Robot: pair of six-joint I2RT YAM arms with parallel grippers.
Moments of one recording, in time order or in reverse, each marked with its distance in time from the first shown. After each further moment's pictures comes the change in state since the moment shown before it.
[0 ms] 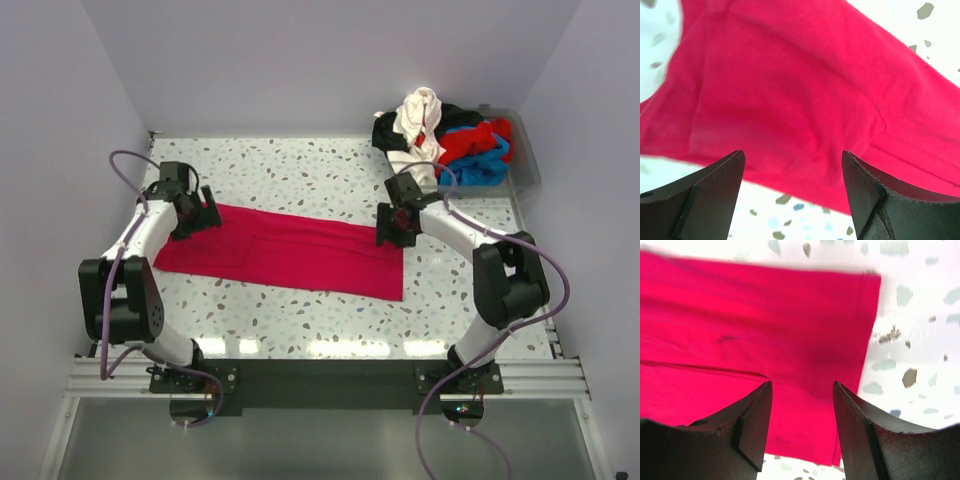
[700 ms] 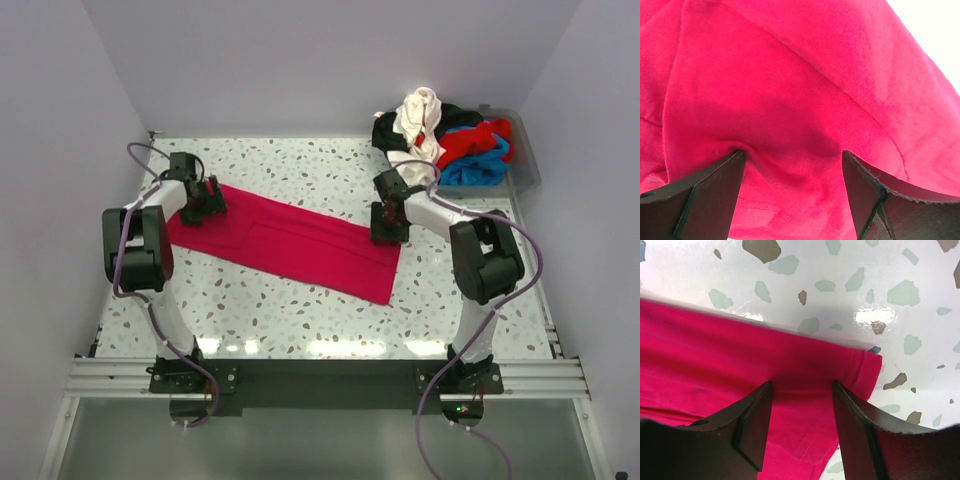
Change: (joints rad) left arm 0.037 0.408 0.189 0.183 0.075 0.021; right arm 0.001 0.216 0.151 -0.003 0.055 -0.023
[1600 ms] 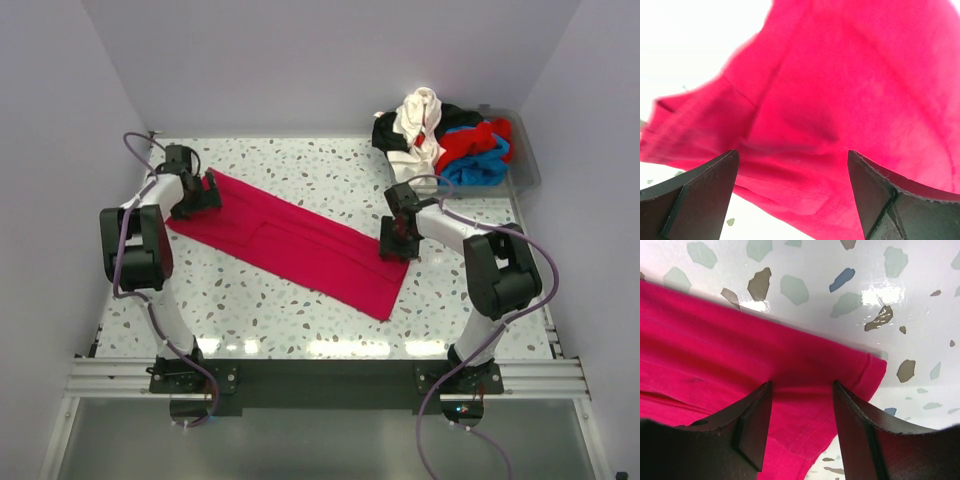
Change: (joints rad) left arm 0.012 0.021 0.083 -0.043 -0.064 0.076; right arm -0.020 -0.135 -0.178 -0.018 -0.035 0.054
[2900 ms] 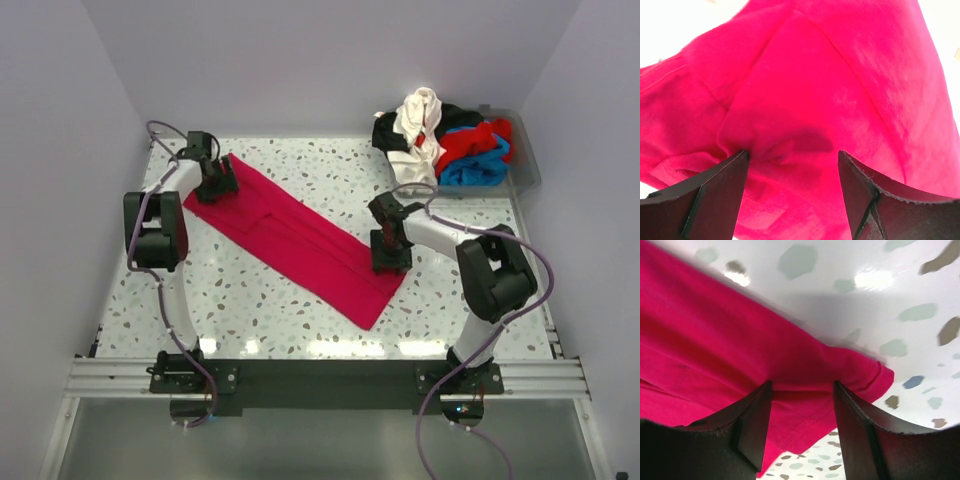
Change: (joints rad) left arm -0.079 0.194 0.239 -0.022 0.054 -0.108; right arm 0.096 0.002 0.000 -0.109 0.016 -0.005
